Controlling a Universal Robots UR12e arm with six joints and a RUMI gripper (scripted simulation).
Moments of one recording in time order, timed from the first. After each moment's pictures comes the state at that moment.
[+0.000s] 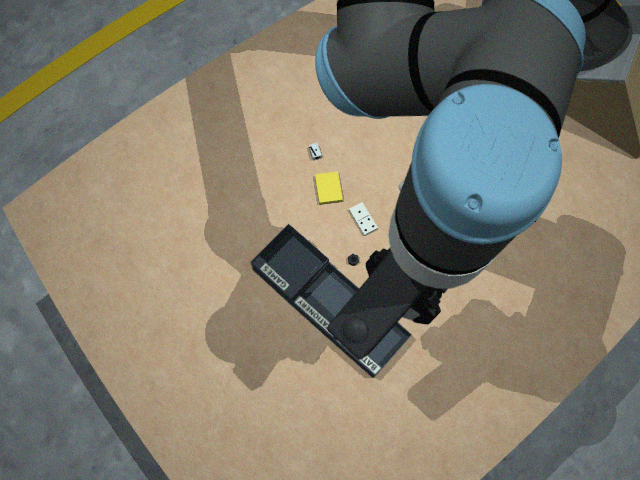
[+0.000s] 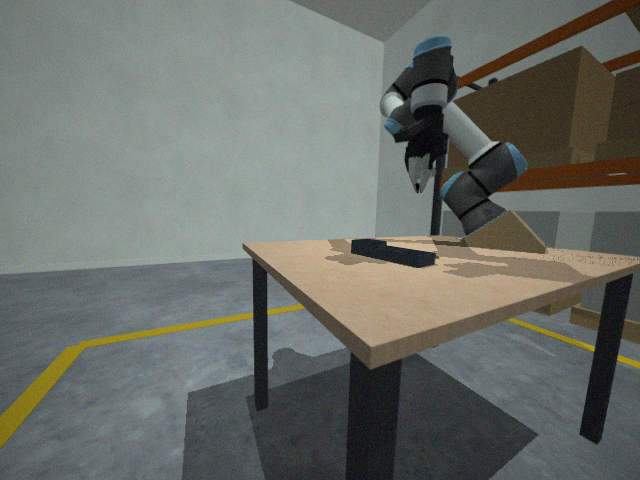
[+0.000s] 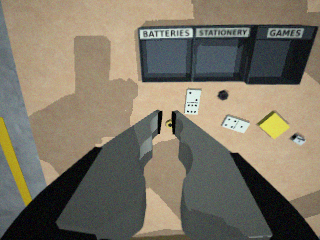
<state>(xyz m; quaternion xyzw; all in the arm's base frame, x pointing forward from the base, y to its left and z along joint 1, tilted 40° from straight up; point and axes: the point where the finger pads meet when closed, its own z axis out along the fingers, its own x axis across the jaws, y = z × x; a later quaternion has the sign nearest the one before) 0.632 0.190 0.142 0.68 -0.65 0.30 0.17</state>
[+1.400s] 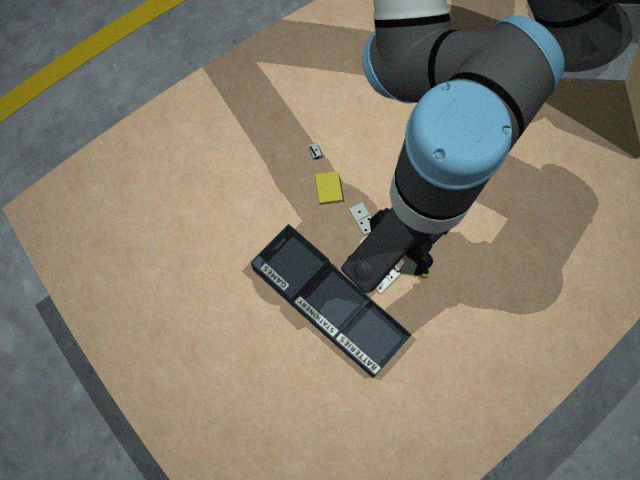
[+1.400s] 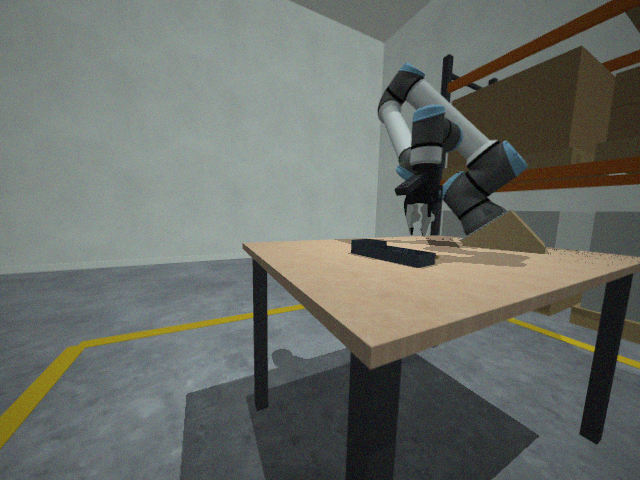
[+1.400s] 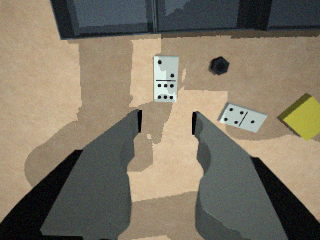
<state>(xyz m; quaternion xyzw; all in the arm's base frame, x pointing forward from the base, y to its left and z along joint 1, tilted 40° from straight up) 0.573 0.064 0.063 0.67 -0.66 0.30 0.17</state>
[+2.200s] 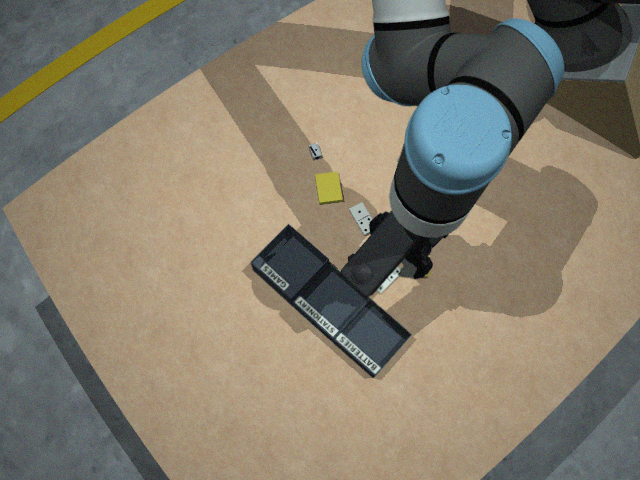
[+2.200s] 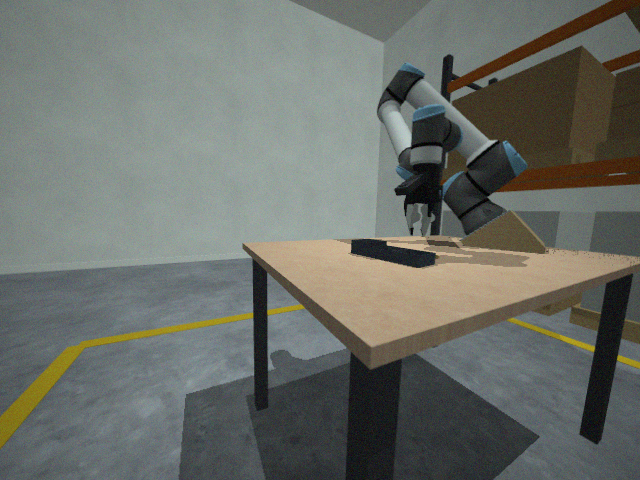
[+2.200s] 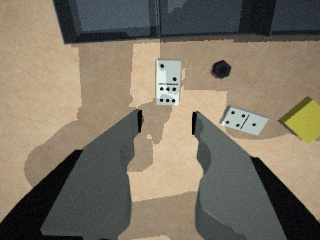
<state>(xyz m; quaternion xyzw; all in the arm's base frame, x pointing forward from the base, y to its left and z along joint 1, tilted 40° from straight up) 0.577 0.066 0.062 0.67 -0.66 0.30 0.17</state>
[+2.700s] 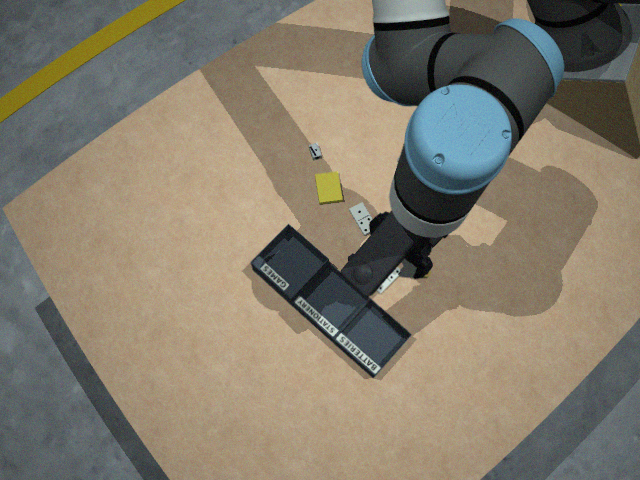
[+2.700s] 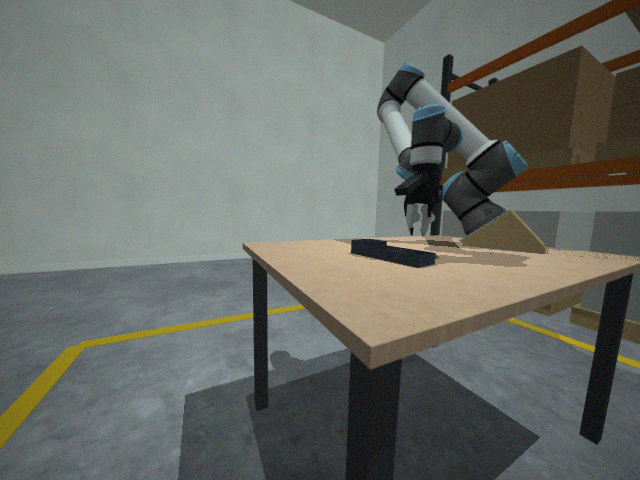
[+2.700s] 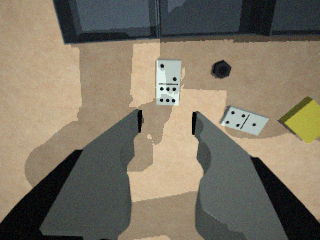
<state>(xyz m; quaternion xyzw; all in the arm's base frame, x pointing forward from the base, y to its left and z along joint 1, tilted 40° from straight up) 0.577 0.066 0.062 0.67 -0.66 0.30 0.17</state>
